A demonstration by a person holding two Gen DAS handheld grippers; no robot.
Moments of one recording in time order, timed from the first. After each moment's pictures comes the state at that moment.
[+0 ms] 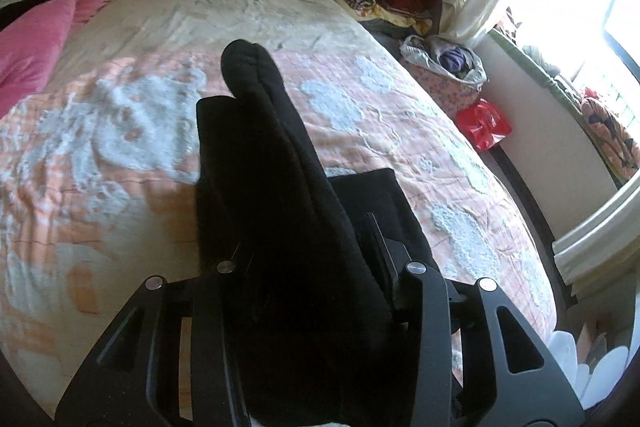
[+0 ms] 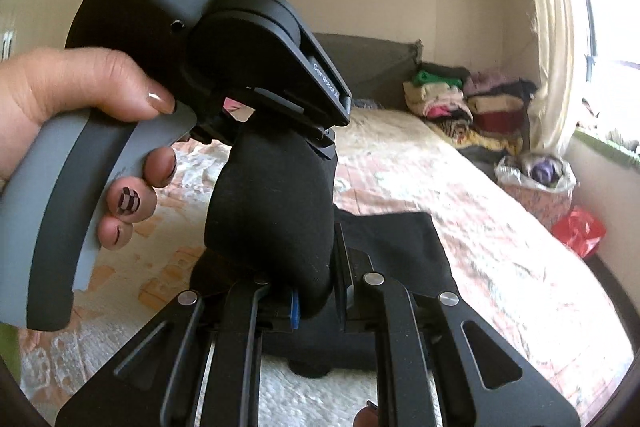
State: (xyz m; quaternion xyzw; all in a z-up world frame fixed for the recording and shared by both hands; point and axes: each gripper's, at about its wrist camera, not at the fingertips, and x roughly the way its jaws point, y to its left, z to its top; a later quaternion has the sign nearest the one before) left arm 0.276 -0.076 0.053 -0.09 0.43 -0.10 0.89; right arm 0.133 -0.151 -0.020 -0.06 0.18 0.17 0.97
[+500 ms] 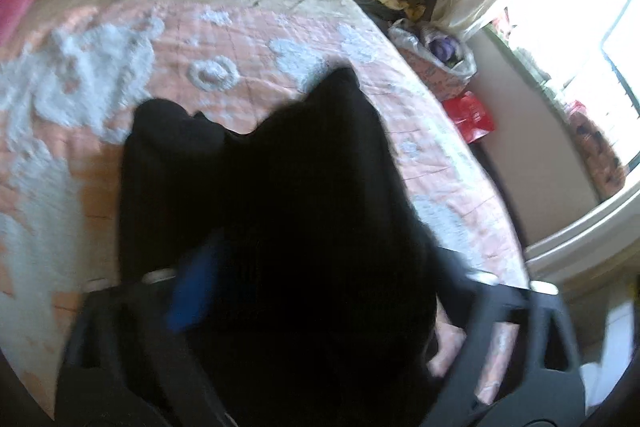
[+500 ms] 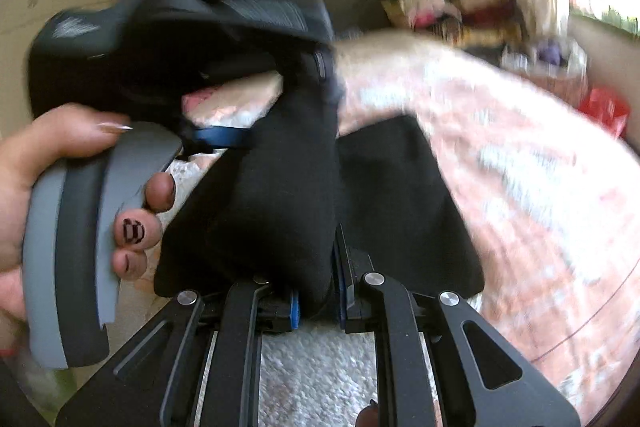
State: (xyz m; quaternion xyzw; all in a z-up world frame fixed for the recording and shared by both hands) left arm 0.302 -0.101 0.004 -0.17 0.45 -0.14 0.86; right arm 0.181 -0.208 -0.065 0.10 0.31 0.18 0.93
